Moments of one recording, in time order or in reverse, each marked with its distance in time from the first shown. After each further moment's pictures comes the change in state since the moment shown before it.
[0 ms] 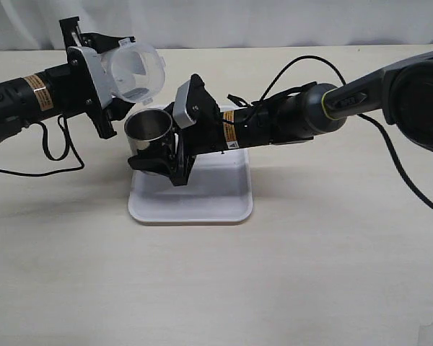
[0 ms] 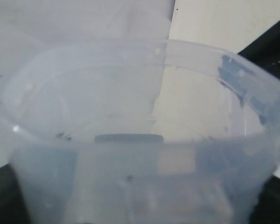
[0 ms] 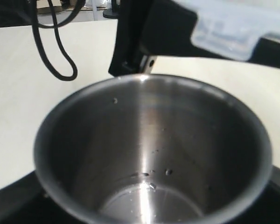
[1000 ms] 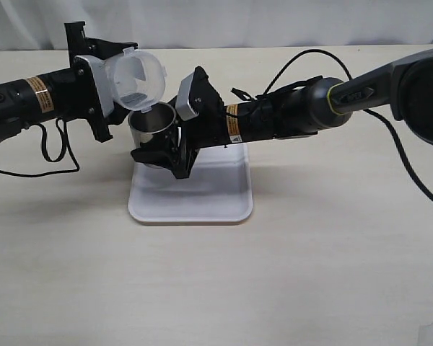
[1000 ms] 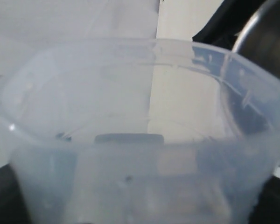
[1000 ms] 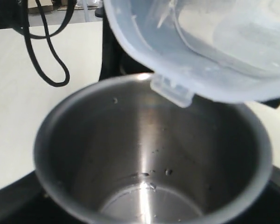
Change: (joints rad) left arm 0.000 0.000 -0.002 0.024 0.037 0.084; right arm -0.014 -0.019 -0.001 -0.005 0.021 0.022
